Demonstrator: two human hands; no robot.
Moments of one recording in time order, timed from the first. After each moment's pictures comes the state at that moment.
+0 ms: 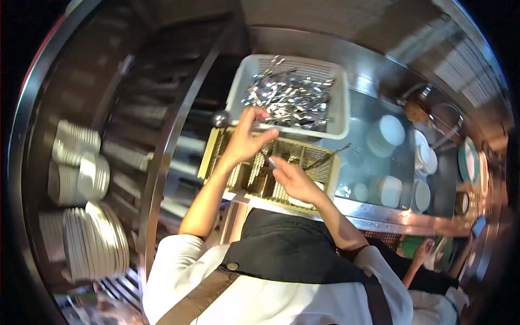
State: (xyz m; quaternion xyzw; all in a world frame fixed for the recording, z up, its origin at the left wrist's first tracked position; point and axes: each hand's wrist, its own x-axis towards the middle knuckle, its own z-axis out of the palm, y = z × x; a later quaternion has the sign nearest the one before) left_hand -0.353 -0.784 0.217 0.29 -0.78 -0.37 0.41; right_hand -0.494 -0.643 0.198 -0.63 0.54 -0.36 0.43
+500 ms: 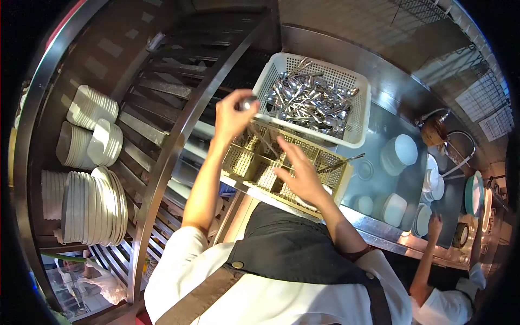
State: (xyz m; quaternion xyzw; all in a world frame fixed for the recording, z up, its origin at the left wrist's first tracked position) left_hand -0.303 -0.804 0.248 0.49 -0.71 -0.22 0.45; right_hand -0.486 -0.653 0.226 -0.69 0.49 -0.42 0.33
